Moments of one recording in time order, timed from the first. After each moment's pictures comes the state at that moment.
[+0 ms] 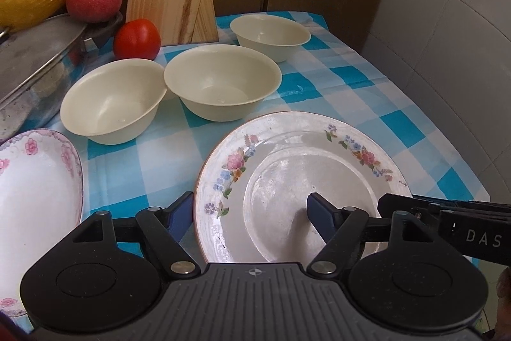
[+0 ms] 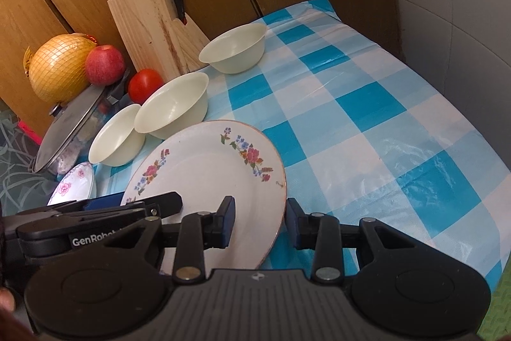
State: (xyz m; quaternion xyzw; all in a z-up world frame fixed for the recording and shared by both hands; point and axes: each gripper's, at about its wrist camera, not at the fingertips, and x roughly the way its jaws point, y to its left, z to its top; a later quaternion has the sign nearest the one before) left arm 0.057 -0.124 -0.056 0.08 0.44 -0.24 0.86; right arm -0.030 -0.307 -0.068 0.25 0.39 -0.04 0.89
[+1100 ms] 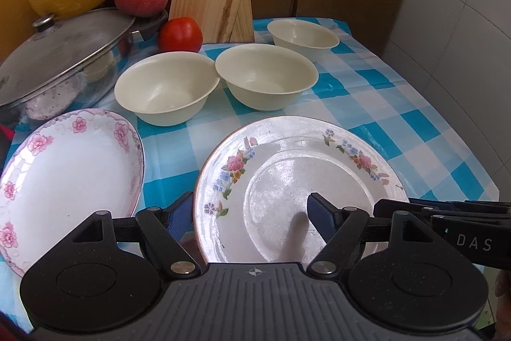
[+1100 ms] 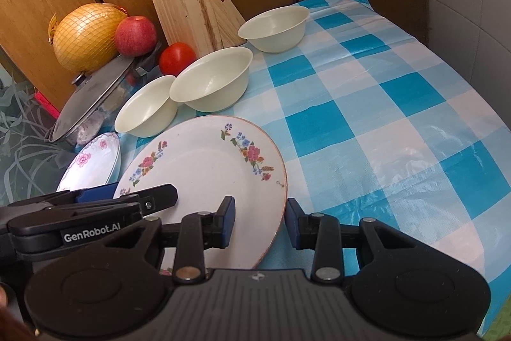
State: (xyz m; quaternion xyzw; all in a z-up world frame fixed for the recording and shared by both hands) left arm 0.040 -0.085 -0.046 0.07 0.43 -0.20 0.88; right arm -0.029 -0.271 -0.068 0.23 0.40 0.00 0.89
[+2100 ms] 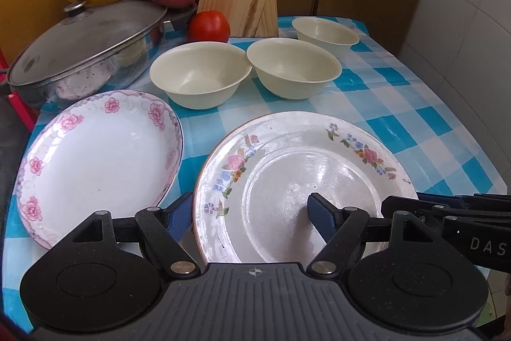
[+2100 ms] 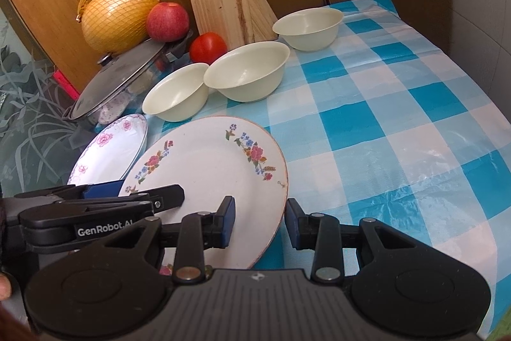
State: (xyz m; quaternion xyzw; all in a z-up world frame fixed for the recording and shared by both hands) left arm 0.028 -0.061 -0.043 0.07 0.43 -0.17 0.88; right arm -0.036 -0.248 -0.060 0.20 0.40 0.04 0.89
